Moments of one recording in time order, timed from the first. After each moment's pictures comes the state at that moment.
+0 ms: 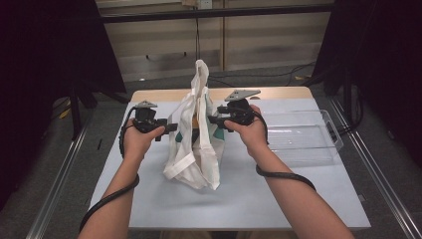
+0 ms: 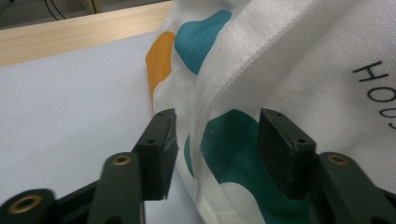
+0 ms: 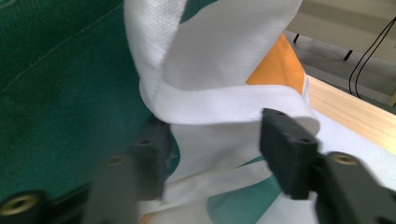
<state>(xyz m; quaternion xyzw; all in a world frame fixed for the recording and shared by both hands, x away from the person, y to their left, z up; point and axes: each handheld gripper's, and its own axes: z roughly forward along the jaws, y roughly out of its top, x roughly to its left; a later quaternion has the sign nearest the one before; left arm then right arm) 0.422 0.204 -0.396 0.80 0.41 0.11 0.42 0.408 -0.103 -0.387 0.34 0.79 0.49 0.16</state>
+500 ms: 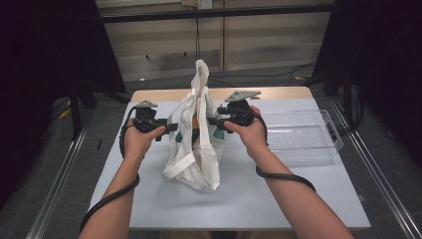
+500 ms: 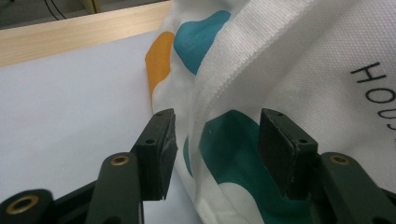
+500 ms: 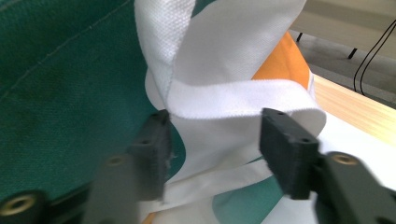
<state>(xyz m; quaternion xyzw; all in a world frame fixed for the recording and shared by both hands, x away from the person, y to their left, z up) 0.422 0.204 -0.397 0.80 0.41 0.11 0.42 0.405 -0.102 -0.388 0.35 0.78 0.49 0.16</state>
